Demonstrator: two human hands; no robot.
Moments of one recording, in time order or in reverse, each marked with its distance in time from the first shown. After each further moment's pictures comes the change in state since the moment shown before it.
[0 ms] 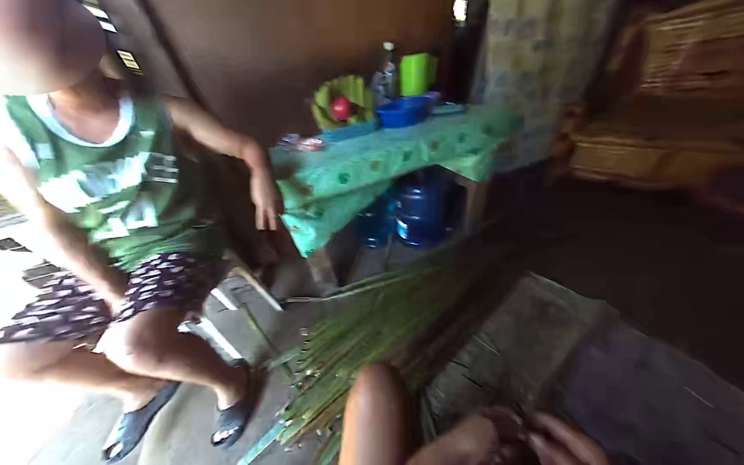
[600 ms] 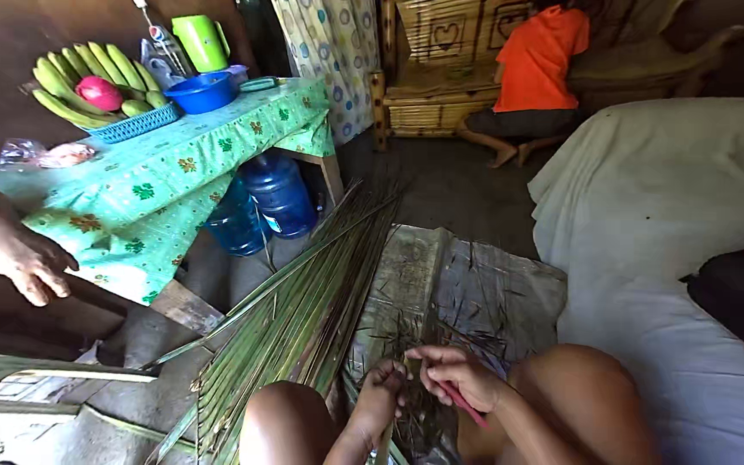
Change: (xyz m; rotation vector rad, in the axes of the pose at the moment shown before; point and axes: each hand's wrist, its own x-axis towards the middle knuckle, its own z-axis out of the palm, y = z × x) left_hand 0.011 -0.004 0.000 0.032 -0.053 0.003; right_hand -0.003 -0.007 -0.024 0.453 -0.126 0.314
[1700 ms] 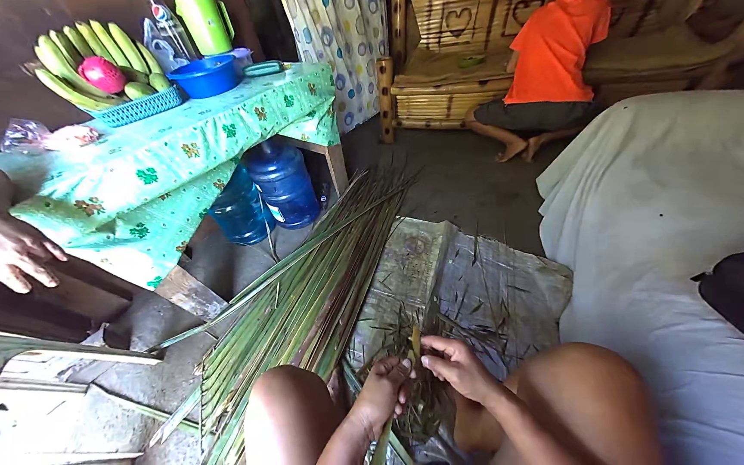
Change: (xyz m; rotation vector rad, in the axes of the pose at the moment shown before) left_hand -0.005 -0.001 0.003 -0.064 -0.075 -0.079; right_hand 0.005 0.012 0.011 -0.374 0.251 -0.286
